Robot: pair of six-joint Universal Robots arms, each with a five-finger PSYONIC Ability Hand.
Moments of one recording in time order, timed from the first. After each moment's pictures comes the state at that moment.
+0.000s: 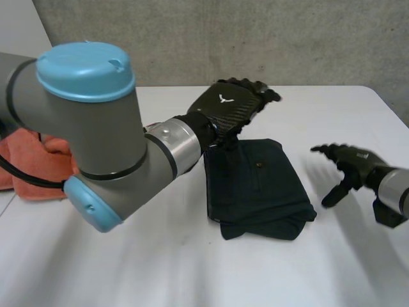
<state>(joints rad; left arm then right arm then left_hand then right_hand) 4.00 -2.10 -1.03 3.04 -1.27 3.32 1.57 -1.20 1.66 0.06 1.14 2.96 0.18 0.18 0.21 0.20 0.05 0.16 0.17 0.21 0.21 0.05</state>
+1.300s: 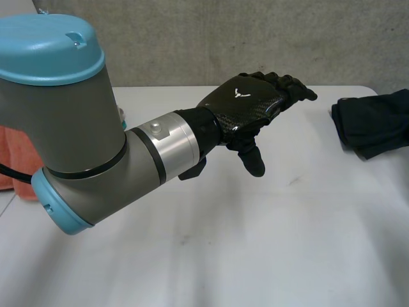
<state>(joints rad) 4.00 -2.00 -1.07 3.02 -1.08 3.23 1.36 -0.24 0.18 0.15 1.43 3.11 0.18 0.18 0.21 0.20 0.05 1.07 1.11 1.06 1.14 0.89</state>
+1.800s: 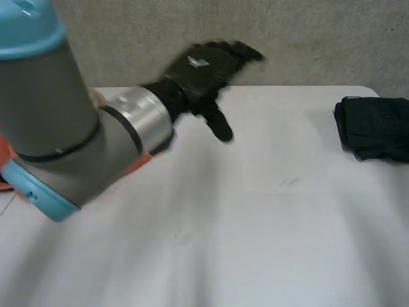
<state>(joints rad) 4.07 -1.94 -1.07 3.03 -1.29 3.24 1.40 -0.88 1.06 -0.24 1.43 2.56 0.18 0.18 0.21 0.20 0.05 0.22 0.21 0.21 0.21 0.05</state>
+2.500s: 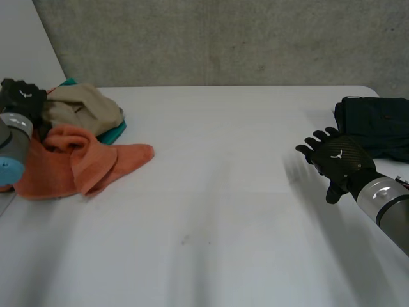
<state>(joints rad) 4.75 -2.34 -1.06 3.42 -1.52 3.94 1.67 -1.30 1.85 -0.27 1.16 2.38 1.01 1.13 1.13 1.18 0.88 0.22 0.21 0.21 0.21 0.05</state>
